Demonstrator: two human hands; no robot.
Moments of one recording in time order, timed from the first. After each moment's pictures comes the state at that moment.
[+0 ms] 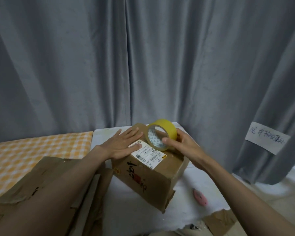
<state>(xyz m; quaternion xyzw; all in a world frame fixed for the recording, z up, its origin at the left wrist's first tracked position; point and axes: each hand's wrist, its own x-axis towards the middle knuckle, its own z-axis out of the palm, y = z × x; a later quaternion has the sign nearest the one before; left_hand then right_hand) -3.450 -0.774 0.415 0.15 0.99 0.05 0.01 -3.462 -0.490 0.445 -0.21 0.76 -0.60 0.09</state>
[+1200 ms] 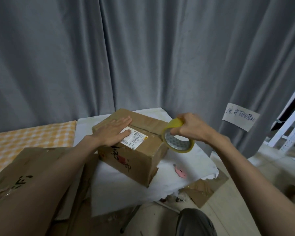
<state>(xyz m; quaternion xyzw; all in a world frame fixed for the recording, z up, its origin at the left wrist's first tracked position) -3.438 -0.736 0.412 0.14 0.99 0.08 -0.02 -3.424 -0.420 0.491 -0.17 0.95 -0.25 -0.03</state>
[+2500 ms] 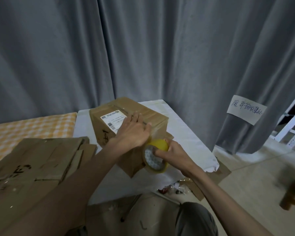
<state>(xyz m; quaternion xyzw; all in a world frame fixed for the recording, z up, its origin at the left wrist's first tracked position) -3.396 -0.618 0.429 -0.01 0.99 0.13 0.01 -3.391 -0.440 0.364 -0.17 0.80 -0.56 0.09</state>
